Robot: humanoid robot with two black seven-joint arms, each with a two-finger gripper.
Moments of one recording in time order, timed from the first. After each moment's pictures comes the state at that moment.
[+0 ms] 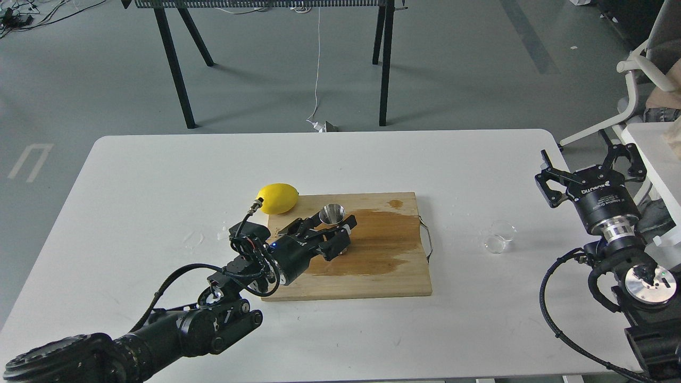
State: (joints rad) left arm -0.55 -0.04 -0.39 -0.59 1.65 0.42 -0.49; right arm 0.26 -0.34 1.33 0.92 0.13 0.49 0.06
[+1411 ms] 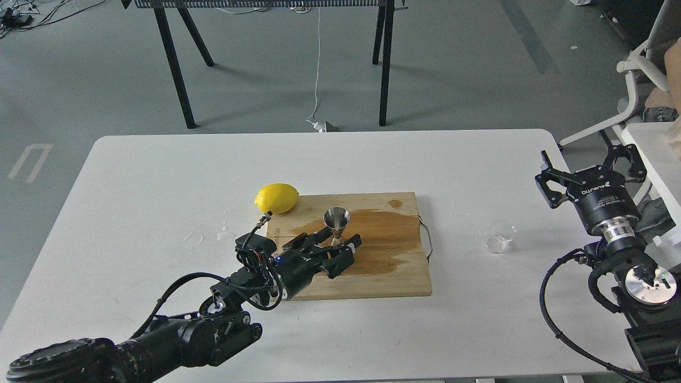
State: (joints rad) left arm -0.53 -0.04 -0.32 -0.58 1.64 0.42 -0.49; right arm 0.25 -0.34 1.33 0.92 0.13 0.49 0.06
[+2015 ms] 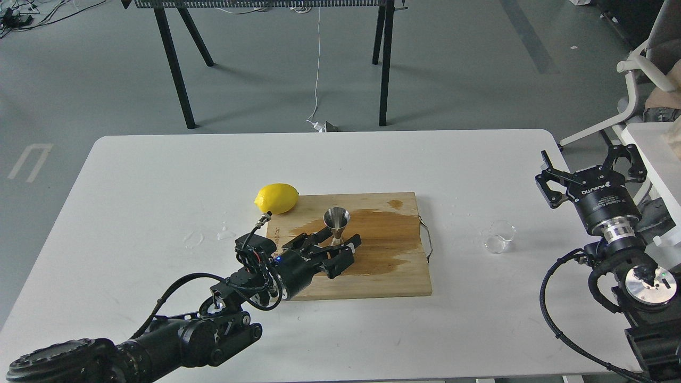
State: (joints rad) left arm -0.53 -0.04 -0.32 -0.58 1.64 0.42 -0.49; right arm 0.25 -0.34 1.33 0.92 0.13 0.49 0.06
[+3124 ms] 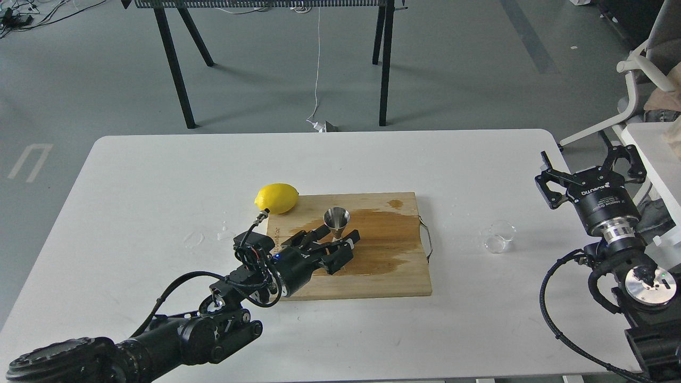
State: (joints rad) left arm -0.53 -0.04 -0.33 -0.58 1.62 0.42 -0.49; right arm 0.25 -0.34 1.33 0.92 0.13 0.49 0.06
